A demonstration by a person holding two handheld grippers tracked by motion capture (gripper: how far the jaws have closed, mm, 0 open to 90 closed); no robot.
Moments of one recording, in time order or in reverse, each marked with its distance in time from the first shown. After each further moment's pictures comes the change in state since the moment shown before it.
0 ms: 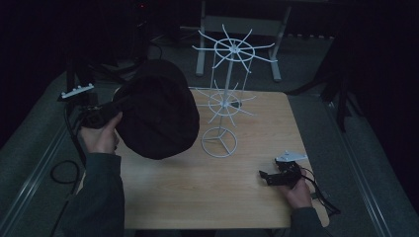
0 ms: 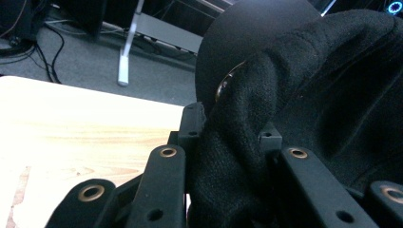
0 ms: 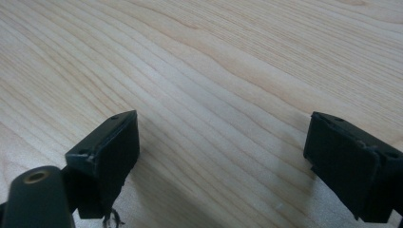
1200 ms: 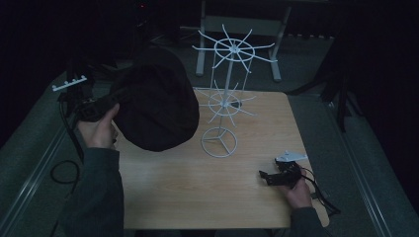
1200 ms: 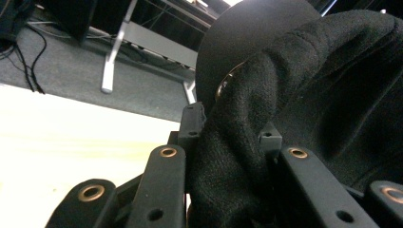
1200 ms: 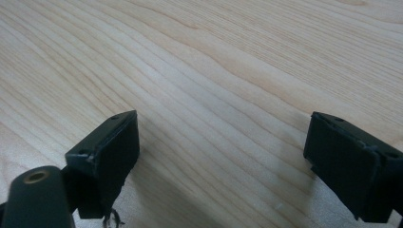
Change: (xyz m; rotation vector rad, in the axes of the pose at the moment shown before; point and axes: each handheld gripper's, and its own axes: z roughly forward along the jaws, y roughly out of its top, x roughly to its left) left arm 0.001 0.016 -0.002 -0.041 -0.063 -0.065; right arm 0.000 0.000 0.000 0.001 0.000 0.000
